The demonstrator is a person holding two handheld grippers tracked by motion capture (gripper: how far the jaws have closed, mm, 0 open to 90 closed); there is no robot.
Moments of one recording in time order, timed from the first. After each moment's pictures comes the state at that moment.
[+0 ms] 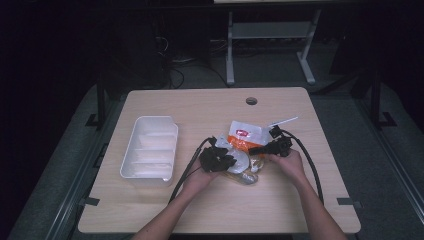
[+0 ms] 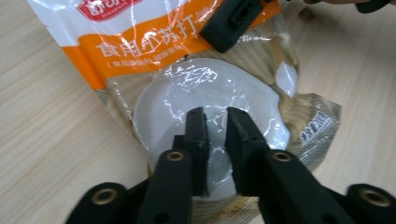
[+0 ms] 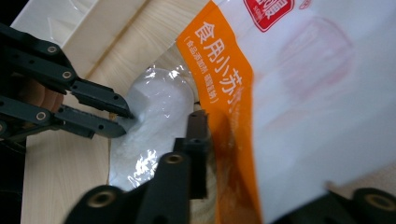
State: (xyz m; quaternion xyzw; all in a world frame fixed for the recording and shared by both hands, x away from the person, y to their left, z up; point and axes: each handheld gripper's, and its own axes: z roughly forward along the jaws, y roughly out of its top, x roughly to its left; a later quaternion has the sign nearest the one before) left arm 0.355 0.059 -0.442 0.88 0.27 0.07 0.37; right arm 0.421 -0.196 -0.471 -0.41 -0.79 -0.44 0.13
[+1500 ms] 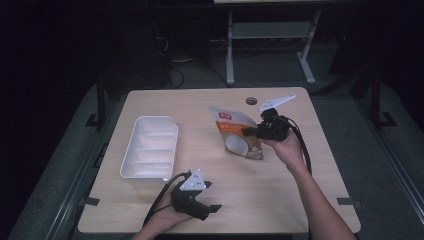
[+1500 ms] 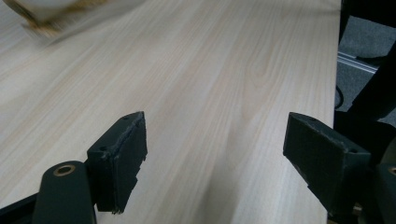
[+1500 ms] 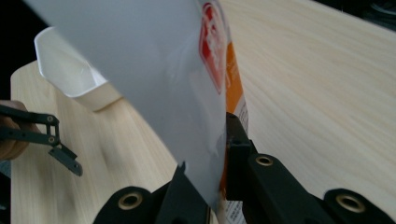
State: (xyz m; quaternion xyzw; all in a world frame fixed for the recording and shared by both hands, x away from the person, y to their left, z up) left arm 0.250 0.132 -0.441 0.89 0.19 0.04 0.42; right arm 0.393 -0.154 -0.351 -0.31 -0.84 -0.44 -0.04
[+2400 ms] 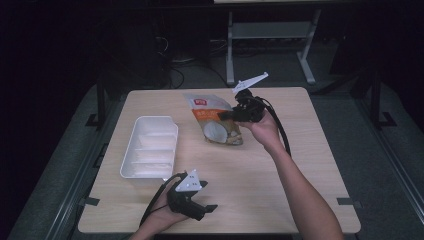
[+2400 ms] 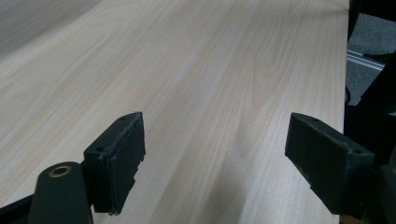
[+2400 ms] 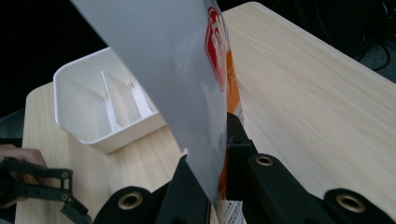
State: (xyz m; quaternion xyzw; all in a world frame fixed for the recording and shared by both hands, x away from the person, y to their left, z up) left arm 0.252 0.141 -0.445 0.89 0.19 0.05 0.41; right arm 0.427 -0.091 -0.314 -0.26 -0.85 -0.46 -0.04
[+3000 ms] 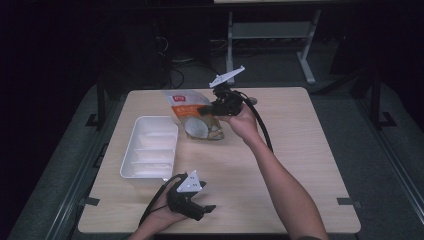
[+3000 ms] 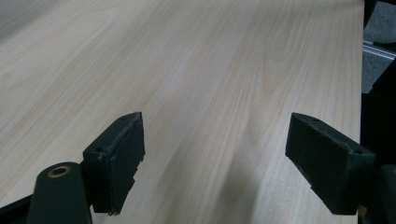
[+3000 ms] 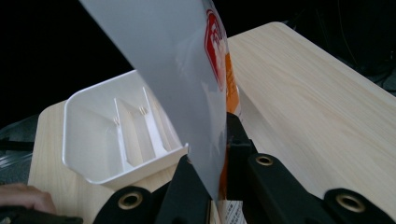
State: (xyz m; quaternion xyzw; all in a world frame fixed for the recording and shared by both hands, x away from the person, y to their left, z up) left arm 0.254 0.142 -0.452 0.90 0.18 0.06 0.40; right arm 0.445 -0.037 -0.307 -0.23 -0.85 -0.47 -0.02
